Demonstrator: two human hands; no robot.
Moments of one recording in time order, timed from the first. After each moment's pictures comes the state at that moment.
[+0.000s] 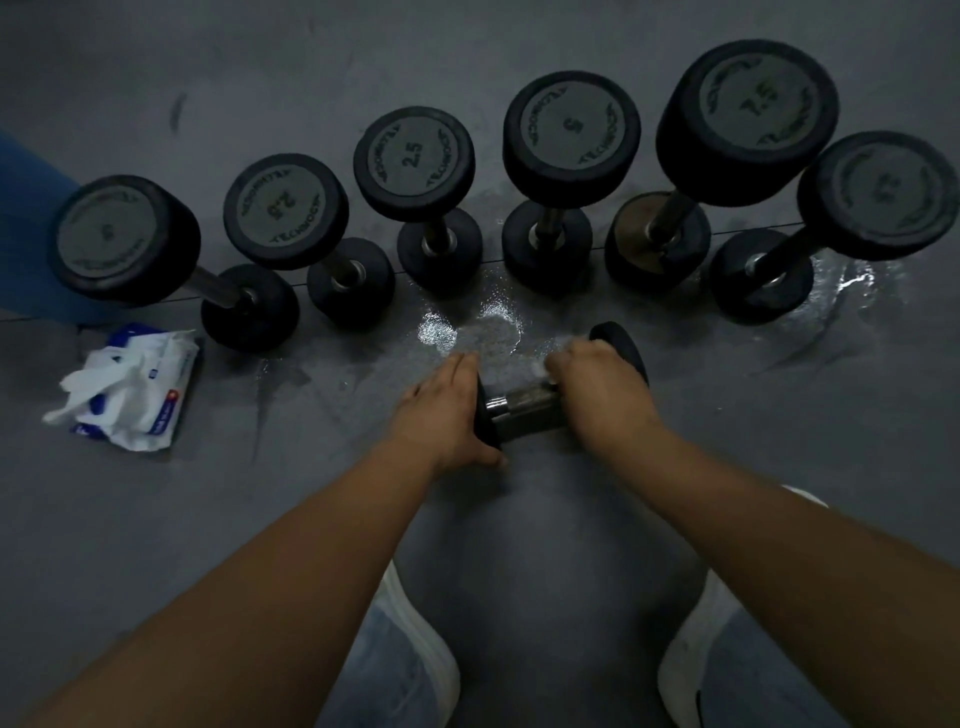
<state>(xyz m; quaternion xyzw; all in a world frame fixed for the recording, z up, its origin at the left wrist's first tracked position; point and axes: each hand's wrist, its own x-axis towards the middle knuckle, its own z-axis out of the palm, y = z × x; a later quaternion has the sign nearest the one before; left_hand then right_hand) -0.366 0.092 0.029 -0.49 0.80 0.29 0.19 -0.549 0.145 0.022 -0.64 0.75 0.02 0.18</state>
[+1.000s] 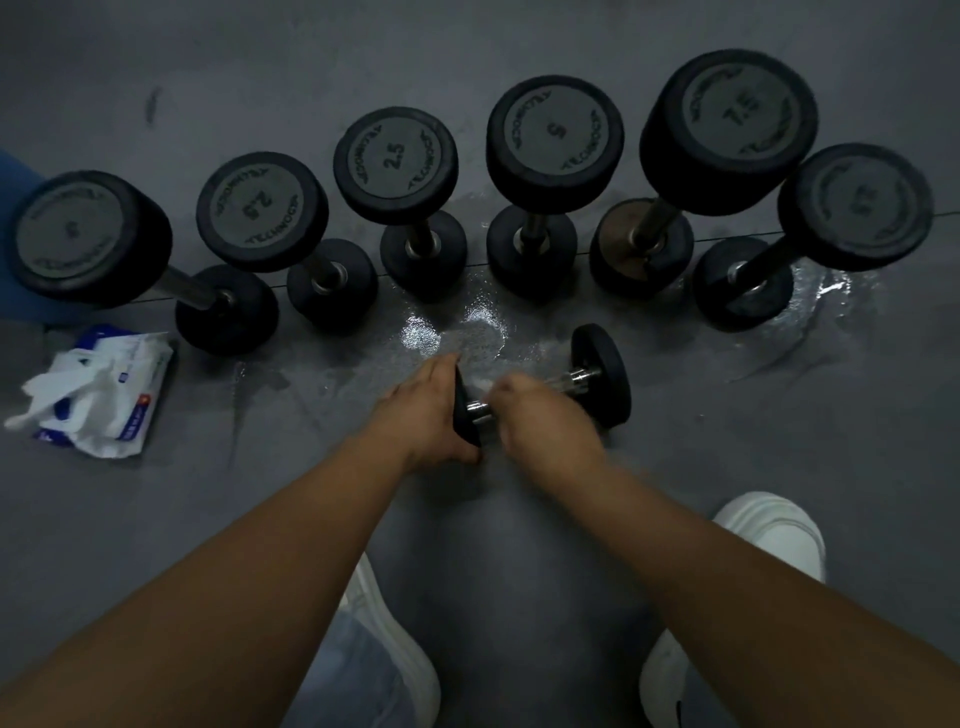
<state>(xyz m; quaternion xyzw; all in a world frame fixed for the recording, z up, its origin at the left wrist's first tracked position) -0.367 0.081 0.028 -0.50 0.78 0.34 0.17 -0.508 0.155 0.015 -0.66 0.70 -0.06 0.25</state>
